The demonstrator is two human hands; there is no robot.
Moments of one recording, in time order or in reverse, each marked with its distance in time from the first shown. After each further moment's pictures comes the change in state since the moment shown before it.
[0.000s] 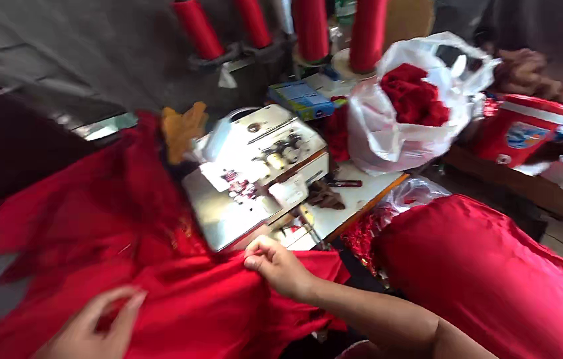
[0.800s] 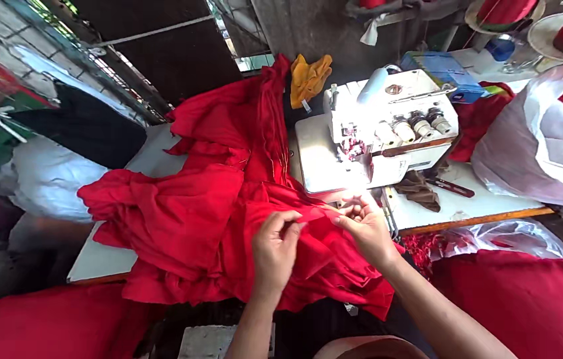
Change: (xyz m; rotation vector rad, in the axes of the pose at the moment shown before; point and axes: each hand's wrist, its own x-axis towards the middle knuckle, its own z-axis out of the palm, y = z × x) left_hand -0.013 0.092 0.096 -0.449 0.503 -0.124; right_hand 0.001 -0.004 -0.005 0.061 0.105 0.002
